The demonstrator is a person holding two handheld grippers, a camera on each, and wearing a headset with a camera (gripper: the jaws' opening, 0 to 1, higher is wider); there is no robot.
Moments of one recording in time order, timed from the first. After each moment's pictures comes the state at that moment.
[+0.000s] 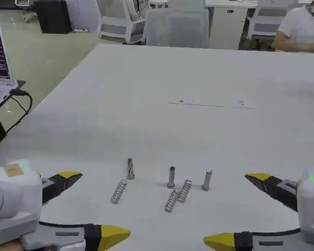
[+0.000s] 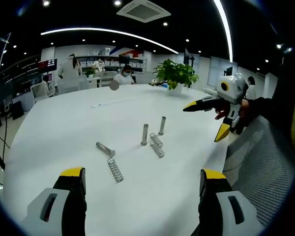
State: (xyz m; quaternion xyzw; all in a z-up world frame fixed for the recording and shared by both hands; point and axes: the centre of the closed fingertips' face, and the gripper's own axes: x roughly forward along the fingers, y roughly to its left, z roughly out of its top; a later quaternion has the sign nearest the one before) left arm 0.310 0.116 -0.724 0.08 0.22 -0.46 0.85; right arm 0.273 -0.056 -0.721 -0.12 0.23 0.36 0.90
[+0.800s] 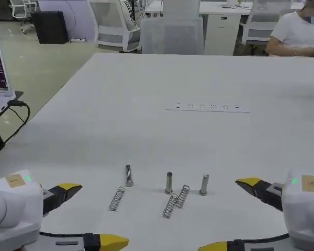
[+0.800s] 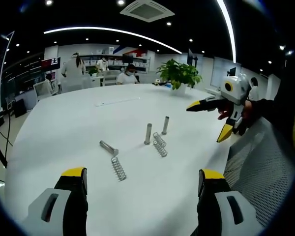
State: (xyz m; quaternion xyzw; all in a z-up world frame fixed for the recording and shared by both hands) left arm 0.313 0.119 -0.721 0.07 0.22 -0.46 0.86; right arm 0.273 -0.055 -0.719 -0.12 0.22 0.36 0.90
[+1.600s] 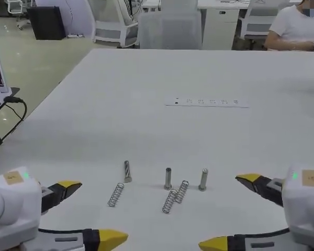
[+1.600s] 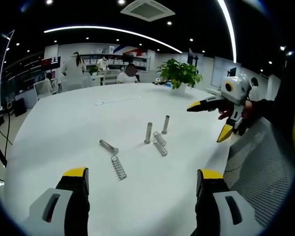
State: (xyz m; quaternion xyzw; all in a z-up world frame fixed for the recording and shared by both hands) left arm 0.314 0.120 -0.724 0.07 0.23 -0.45 0.86; right arm 0.273 -0.056 -0.723 -0.12 0.23 0.36 0.90
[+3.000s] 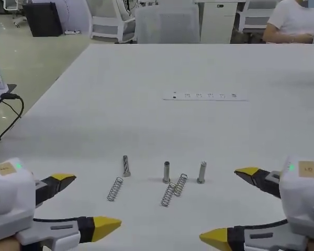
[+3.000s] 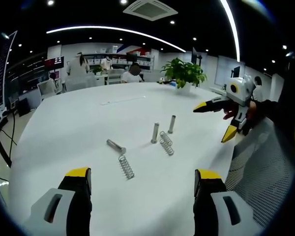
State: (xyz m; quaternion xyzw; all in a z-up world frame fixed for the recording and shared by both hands) left arm 0.321 0.128 -0.722 0.08 0.23 -0.44 0.87; right arm 0.270 -0.060 -0.726 -0.13 0.23 0.35 0.90
